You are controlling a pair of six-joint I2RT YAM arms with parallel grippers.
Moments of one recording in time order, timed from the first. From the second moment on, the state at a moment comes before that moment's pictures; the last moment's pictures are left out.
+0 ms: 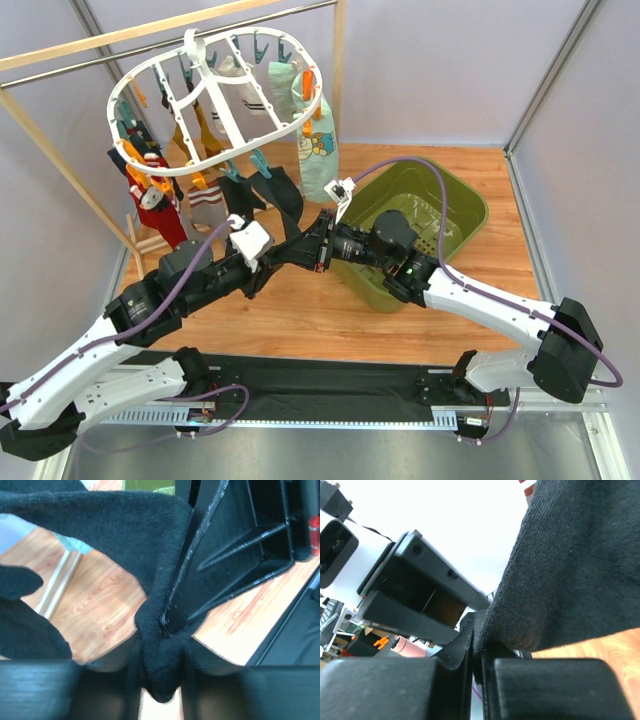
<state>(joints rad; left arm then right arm) -0.93 0.73 1.00 -0.56 -0.07 0.07 0.93 1.30 0.97 0.49 -0.46 0.77</state>
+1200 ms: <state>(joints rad) -0.93 0.60 0.94 -0.56 0.09 0.10 0.93 1.54 1.63 -0.04 -0.09 0.18</state>
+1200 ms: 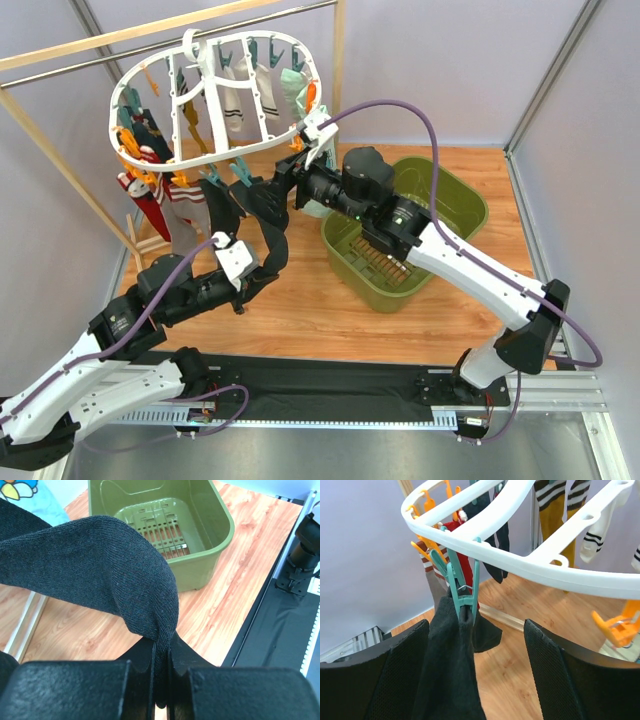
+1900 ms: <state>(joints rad) -0.93 0.61 0.94 -0.54 0.12 0.10 0.93 1.68 1.71 0.06 -0.12 0.22</state>
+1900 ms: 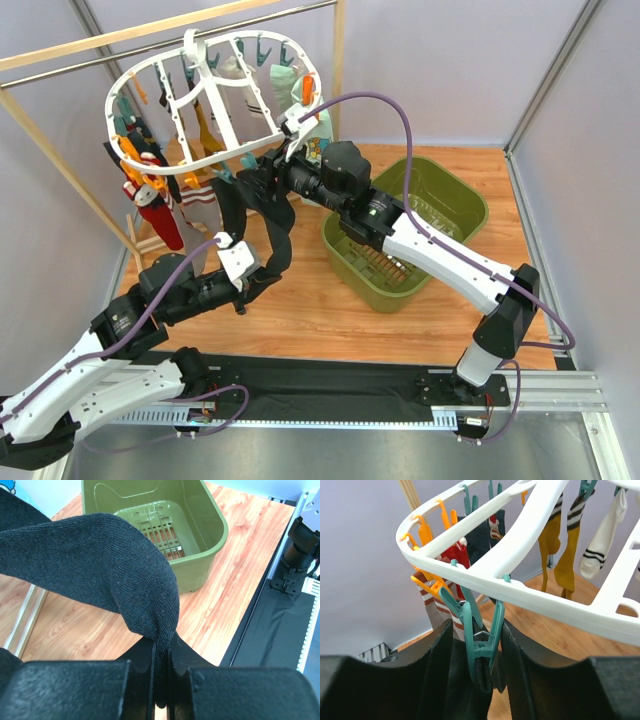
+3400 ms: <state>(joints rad) -0.93 0.71 0.95 -0.60 0.22 0.11 0.92 1.65 1.63 0.17 -0.13 0.28</state>
